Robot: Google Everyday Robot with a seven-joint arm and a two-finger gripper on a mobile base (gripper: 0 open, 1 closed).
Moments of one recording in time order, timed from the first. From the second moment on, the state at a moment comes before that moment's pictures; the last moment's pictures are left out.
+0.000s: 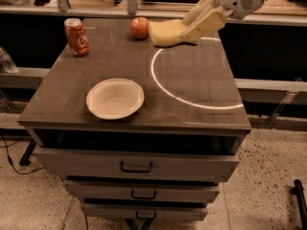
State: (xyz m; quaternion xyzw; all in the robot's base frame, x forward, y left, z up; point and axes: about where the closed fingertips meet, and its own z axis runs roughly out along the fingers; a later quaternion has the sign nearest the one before) arm 0.614 -0.099 1.008 -0.62 0.65 0.19 0.38
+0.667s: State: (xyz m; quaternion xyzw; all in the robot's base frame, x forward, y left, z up) arm 0.542 -0.007 0.984 -0.67 0.61 0.19 0.37
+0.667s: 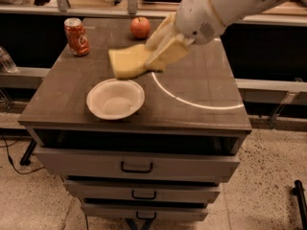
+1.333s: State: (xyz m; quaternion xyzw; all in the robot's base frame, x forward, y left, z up) arm 0.517 0.059 0.885 -0.71 0.61 0.21 0.29
